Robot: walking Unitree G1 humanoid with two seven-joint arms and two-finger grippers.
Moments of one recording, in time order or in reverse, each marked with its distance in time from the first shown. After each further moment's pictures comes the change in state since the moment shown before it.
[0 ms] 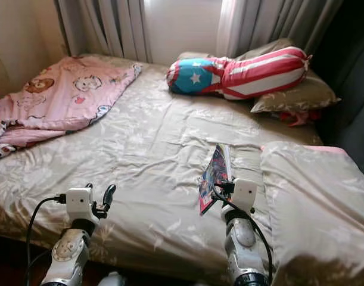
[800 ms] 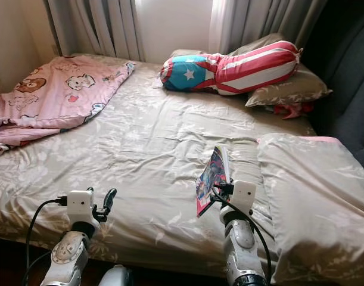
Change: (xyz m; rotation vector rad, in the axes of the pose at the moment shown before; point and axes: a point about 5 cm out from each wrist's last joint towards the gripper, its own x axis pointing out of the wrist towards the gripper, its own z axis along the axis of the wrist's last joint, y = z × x) left arm -0.003 0.001 -0.003 0.009 0.032 -0.009; right arm -0.002 0.004 -0.004 0.025 0.015 0.028
